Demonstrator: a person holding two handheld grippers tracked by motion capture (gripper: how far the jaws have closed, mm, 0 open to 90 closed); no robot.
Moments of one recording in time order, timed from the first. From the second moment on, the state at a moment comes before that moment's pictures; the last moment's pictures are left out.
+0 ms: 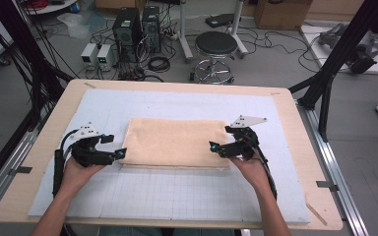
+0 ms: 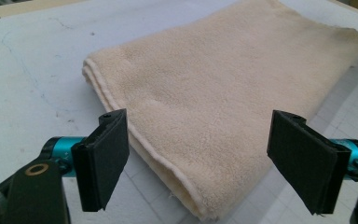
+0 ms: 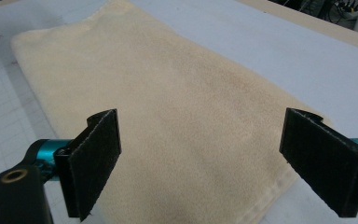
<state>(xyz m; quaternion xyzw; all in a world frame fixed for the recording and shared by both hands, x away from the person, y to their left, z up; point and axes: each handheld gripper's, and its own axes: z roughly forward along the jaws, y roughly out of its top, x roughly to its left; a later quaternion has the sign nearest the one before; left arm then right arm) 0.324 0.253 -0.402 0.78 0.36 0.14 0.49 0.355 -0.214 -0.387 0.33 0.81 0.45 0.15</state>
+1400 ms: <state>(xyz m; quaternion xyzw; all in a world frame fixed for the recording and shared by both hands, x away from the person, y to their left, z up) 0.298 0.270 -0.403 0.78 0.37 0.16 0.48 0.310 -0.244 -0.391 0.33 0.81 0.45 0.17</state>
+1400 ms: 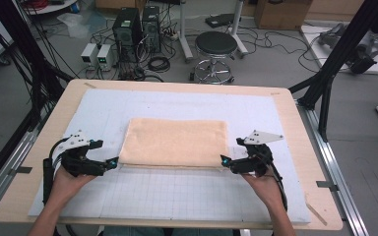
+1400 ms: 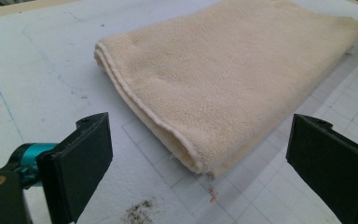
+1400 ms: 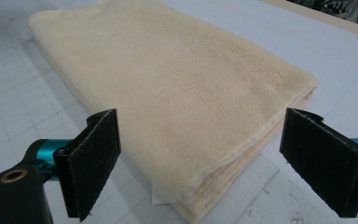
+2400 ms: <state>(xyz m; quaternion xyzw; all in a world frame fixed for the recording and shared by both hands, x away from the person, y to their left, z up) 0.254 0.285 -0.404 0.78 0.37 0.17 0.47 0.267 -0.275 -0.398 0.35 0.80 0.44 0.19</state>
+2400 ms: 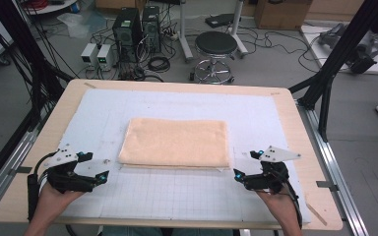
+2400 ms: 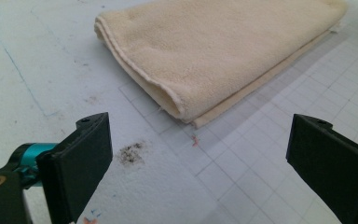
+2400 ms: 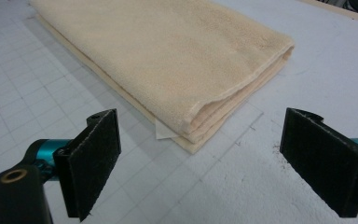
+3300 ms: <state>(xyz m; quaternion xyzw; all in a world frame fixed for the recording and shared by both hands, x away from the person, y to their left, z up) 0.233 0.291 -0.408 0.79 0.37 0.17 0.46 0.251 -0.284 -0.402 0.35 0.80 0.45 0.20</state>
